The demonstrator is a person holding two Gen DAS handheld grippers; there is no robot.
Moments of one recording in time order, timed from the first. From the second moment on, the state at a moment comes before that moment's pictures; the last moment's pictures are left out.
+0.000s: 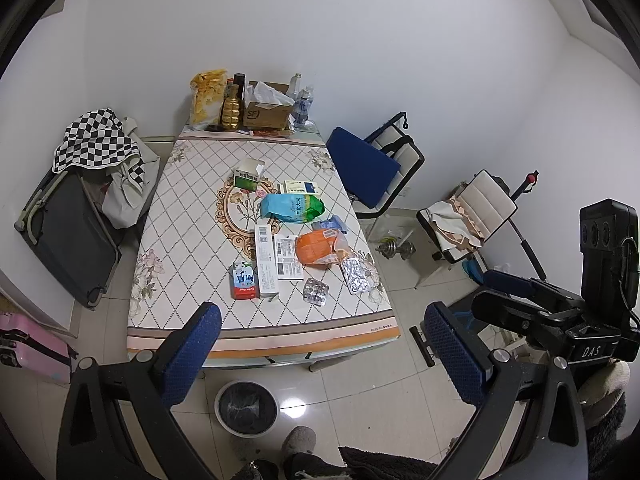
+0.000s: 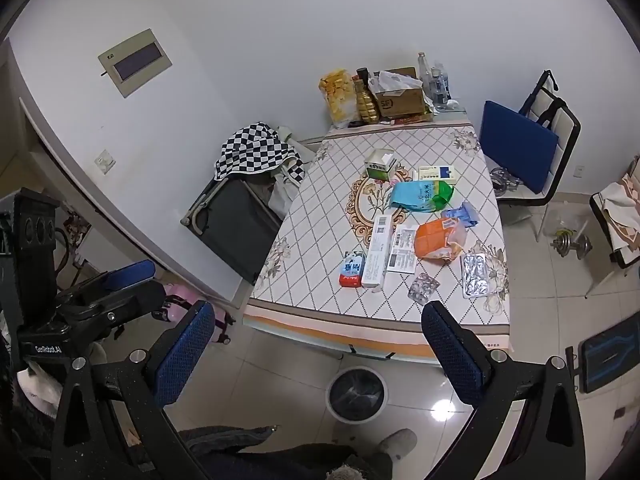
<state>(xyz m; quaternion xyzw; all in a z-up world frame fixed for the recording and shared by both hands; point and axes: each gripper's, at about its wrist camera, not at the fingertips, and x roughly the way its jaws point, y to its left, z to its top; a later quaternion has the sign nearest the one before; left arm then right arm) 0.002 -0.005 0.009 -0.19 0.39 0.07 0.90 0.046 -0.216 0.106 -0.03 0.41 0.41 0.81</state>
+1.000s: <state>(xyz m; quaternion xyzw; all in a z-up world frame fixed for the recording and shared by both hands) 0.008 -0.012 0.011 -0.19 0.39 0.06 0.90 0.050 -0.214 0.099 -0.04 0.41 0.42 0.81</state>
